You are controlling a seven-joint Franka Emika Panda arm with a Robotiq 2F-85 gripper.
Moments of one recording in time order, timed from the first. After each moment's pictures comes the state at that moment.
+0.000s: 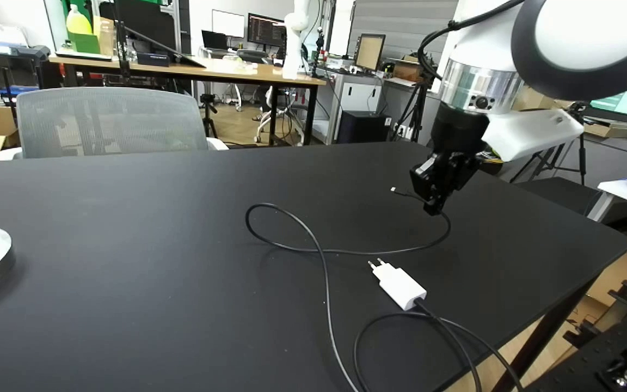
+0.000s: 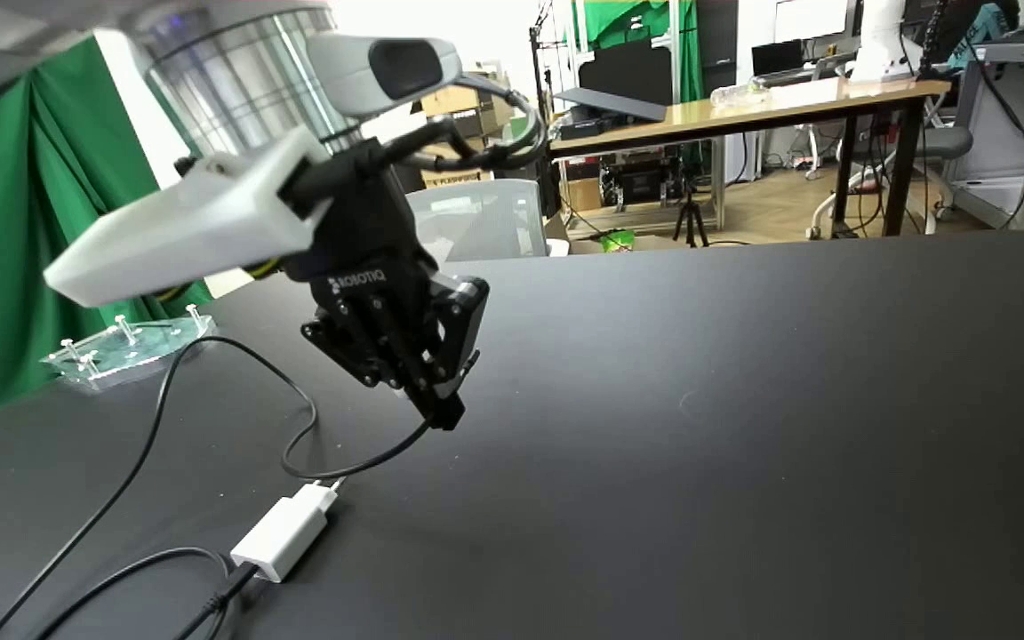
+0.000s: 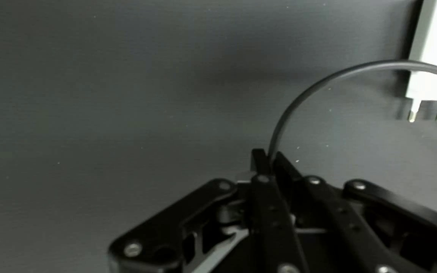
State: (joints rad) arm -0.13 0.08 -0.12 -2.79 -0.61 2.99 0.28
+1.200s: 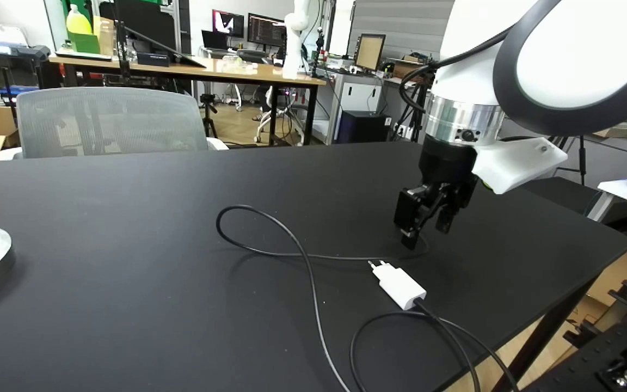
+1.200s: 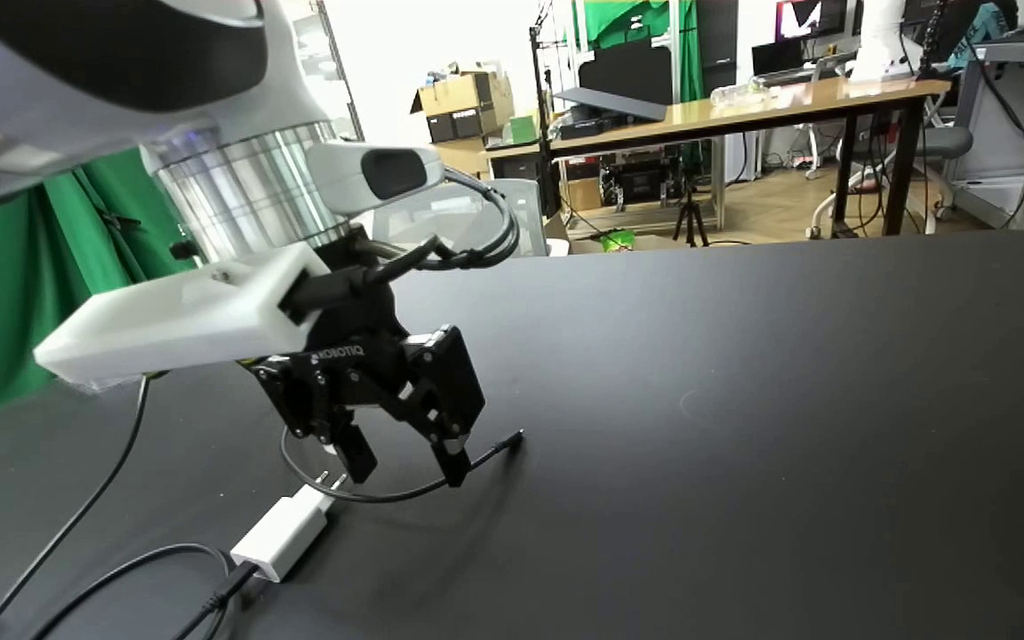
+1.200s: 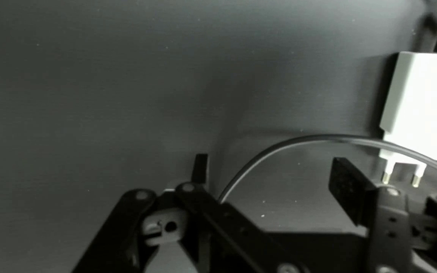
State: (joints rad) arm -0.10 0.19 -0.10 -2.78 -0.61 3.01 0.27
